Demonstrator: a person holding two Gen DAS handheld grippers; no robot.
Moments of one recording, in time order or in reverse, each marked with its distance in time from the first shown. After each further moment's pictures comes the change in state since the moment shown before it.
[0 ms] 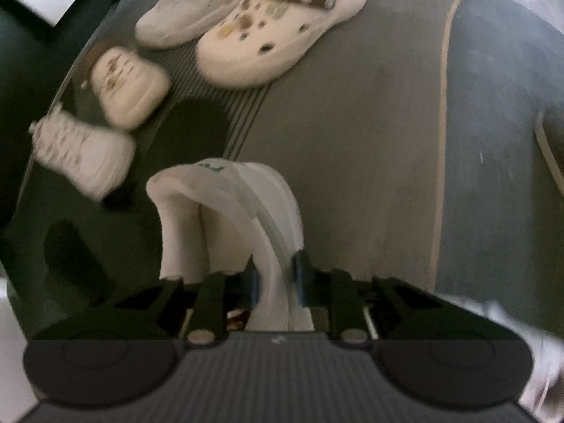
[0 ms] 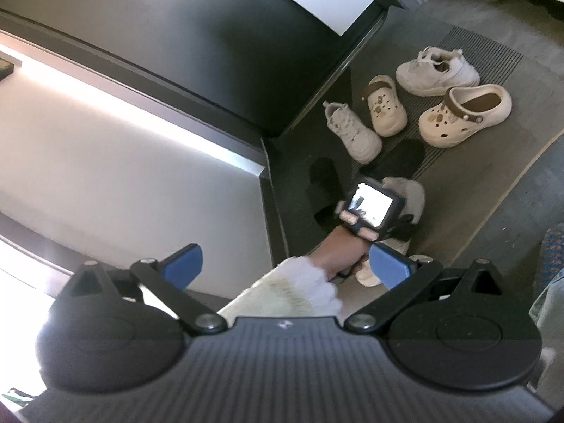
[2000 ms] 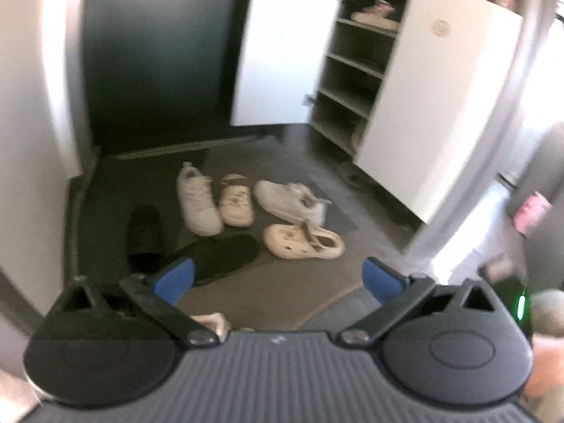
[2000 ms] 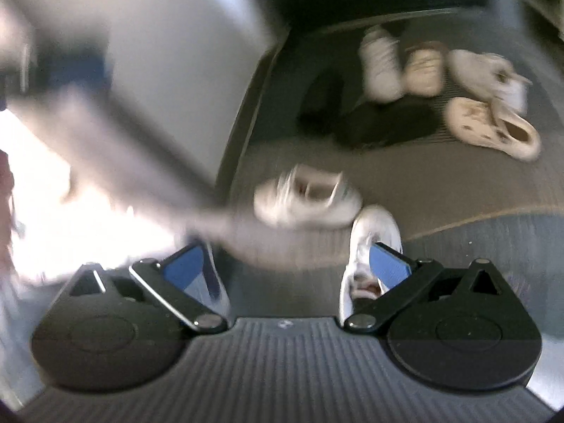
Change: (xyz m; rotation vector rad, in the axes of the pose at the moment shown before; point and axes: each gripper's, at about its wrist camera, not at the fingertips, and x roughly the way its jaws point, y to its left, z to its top) left arm -0.475 0.010 -0.186 -0.843 -0.613 -0.029; right arm 0.086 0.052 -0.106 -0.742 0.458 -0.188
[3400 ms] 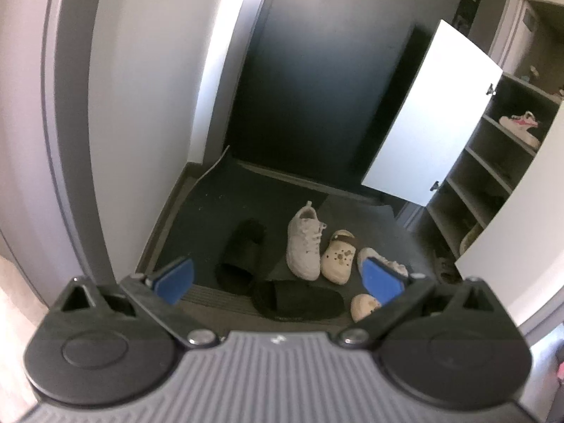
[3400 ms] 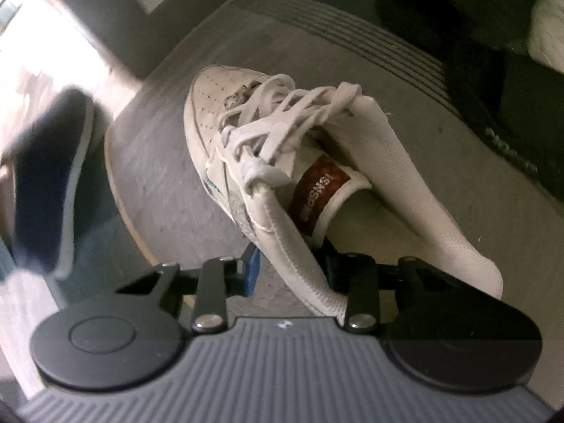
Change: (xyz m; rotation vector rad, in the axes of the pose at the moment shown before) left arm 0.000 0.107 0.004 -0.405 -0.130 0.281; right arm 0.392 -0.035 0.063 -0.275 0.342 -0.064
